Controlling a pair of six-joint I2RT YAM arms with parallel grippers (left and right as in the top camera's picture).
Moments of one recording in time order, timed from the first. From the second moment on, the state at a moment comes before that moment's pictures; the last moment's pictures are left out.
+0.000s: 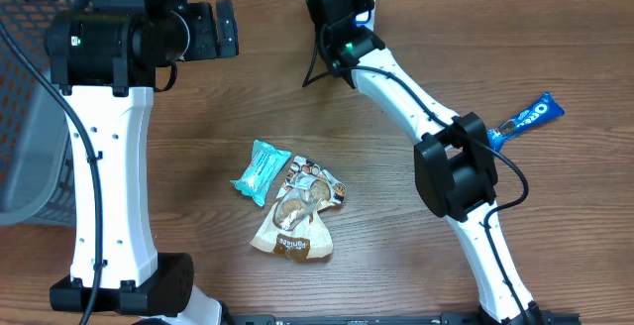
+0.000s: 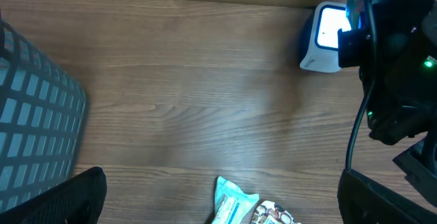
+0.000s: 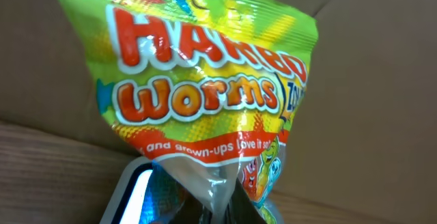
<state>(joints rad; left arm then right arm) -0.07 1.74 2.26 -1.39 0.00 -0.15 0.54 2.49 2.23 -0.09 0.72 -0.30</state>
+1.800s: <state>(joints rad) -0.07 1.74 2.26 -1.39 0.00 -0.15 0.53 2.45 2.22 -0.40 0.76 -0.40</state>
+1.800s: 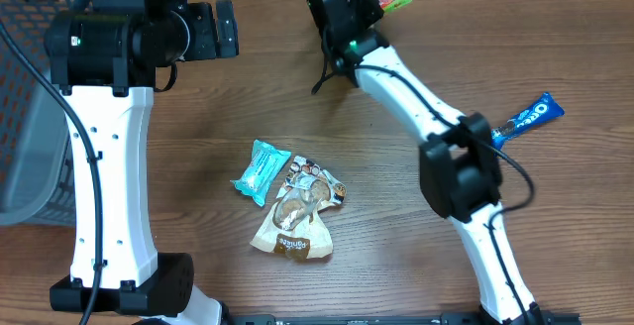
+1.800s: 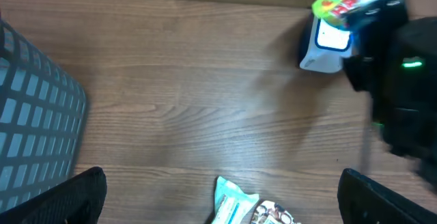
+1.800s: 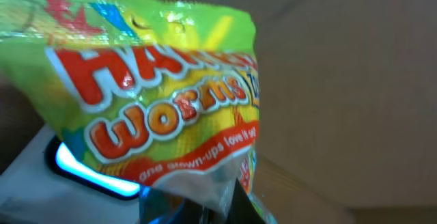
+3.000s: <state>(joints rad) -0.07 1.74 2.25 -1.39 0.00 -0.15 -0.18 2.27 2.07 -1.29 0.05 0.58</state>
